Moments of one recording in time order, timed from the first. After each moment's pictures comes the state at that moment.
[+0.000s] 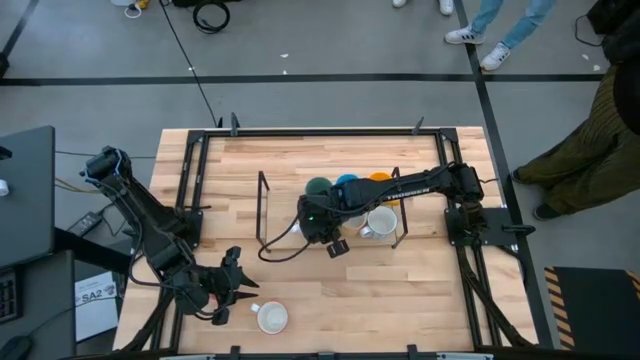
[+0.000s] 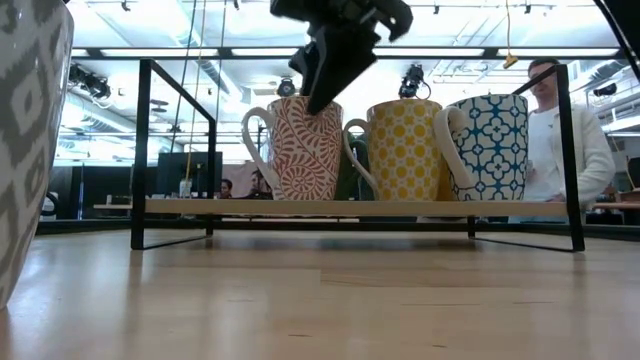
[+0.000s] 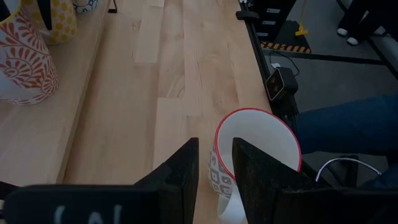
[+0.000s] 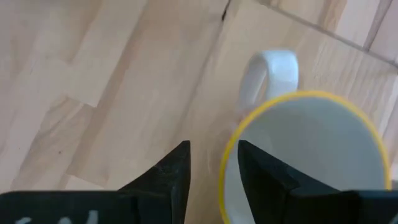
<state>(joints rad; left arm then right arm) -0.91 1.22 0.82 -0.31 -0.60 -0.66 0.10 2.01 1.80 -0.93 -0.04 -0.32</state>
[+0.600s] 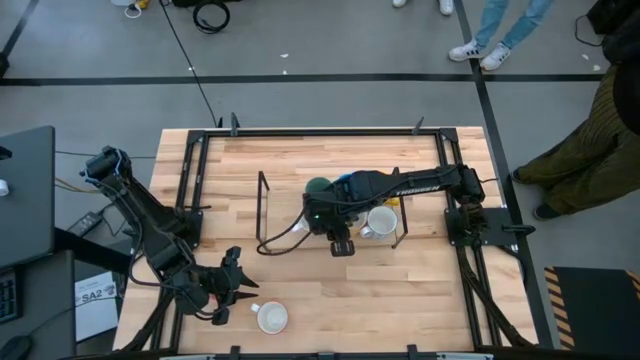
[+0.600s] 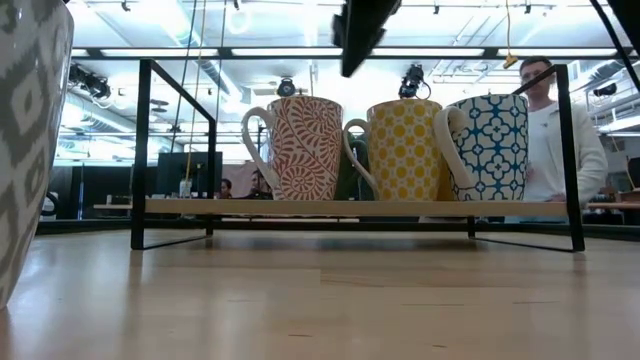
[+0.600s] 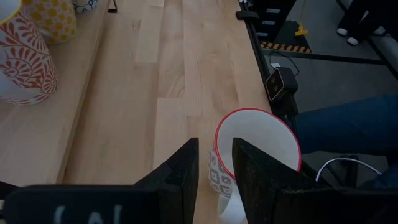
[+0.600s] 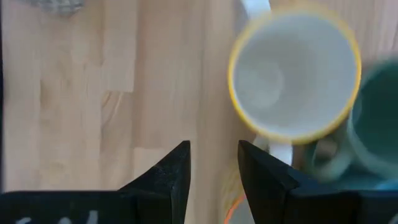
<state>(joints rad) -0.91 1.22 0.82 -0.31 -0.60 -0.66 0.13 2.01 2.03 -1.28 -0.04 0.03</state>
